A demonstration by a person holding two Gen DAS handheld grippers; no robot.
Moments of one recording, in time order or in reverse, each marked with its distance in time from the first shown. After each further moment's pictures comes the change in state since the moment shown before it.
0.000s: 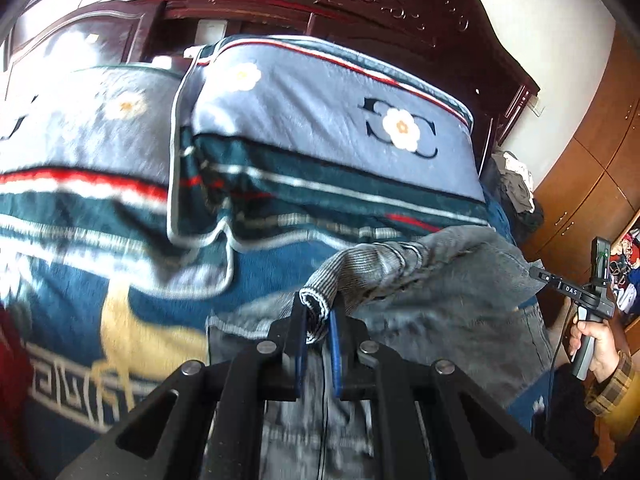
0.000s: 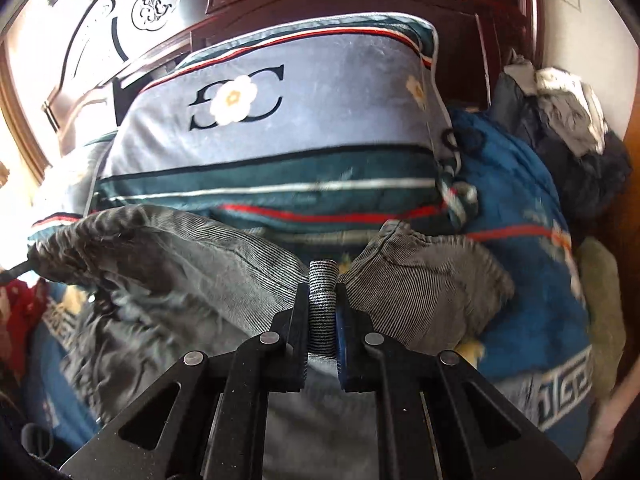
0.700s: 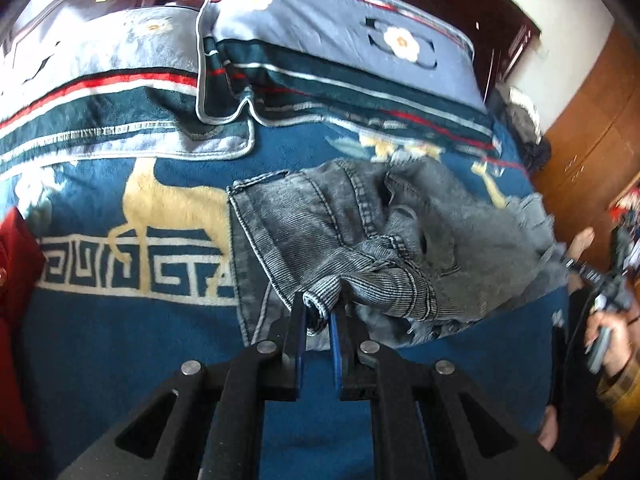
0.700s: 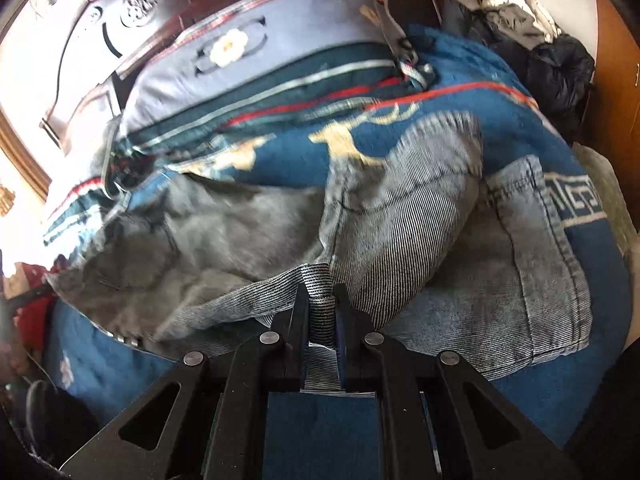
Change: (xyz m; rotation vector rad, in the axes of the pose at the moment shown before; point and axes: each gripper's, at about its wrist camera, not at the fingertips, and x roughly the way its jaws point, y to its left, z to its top) left arm -0.020 0.001 -0.095 0.061 0.202 0.077; right arm -0.052 0.005 -0.131 0.145 0.057 0.038
